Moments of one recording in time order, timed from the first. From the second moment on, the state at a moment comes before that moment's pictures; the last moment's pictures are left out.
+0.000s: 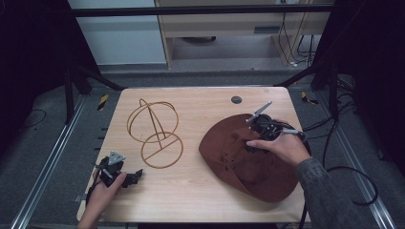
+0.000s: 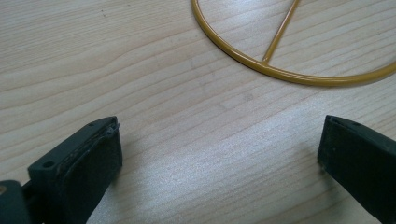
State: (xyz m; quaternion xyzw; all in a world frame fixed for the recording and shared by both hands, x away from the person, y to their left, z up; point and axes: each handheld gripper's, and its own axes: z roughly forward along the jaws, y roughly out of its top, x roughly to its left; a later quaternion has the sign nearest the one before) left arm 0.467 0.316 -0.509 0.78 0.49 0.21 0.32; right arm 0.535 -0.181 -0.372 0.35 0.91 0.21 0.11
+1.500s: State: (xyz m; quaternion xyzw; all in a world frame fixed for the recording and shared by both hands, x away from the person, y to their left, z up) left arm 0.467 0.316 -0.508 0.78 0.49 0.21 0.32; right arm 0.550 -0.185 -0.399 0.34 0.92 0.19 0.05
